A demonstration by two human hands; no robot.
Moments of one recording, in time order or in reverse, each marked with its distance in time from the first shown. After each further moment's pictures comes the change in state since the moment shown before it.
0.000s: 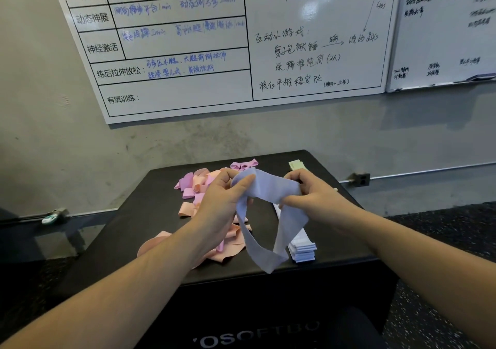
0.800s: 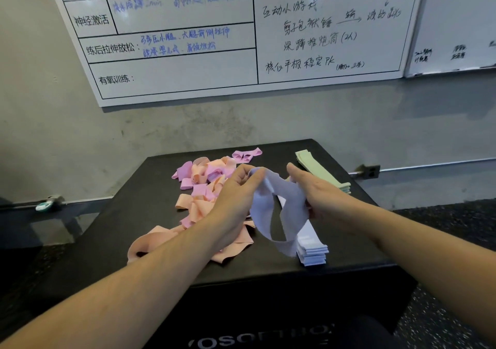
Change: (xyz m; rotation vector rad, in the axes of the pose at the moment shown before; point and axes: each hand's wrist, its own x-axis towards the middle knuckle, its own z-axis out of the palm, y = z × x) left_hand 0.050 -0.047 0.001 0.120 -0.038 -0.065; right_hand 0.049 0.034 0.013 0.156 -0.098 0.187
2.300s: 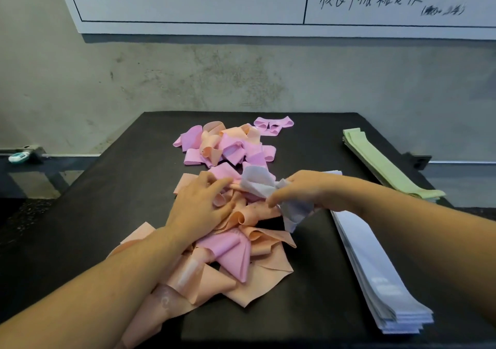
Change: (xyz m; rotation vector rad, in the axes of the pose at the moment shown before) left_hand 0.149 -0.179 -0.186 1.200 0.106 0.288; right_hand 0.223 0.065 0.060 -0.557 -0.223 0.414
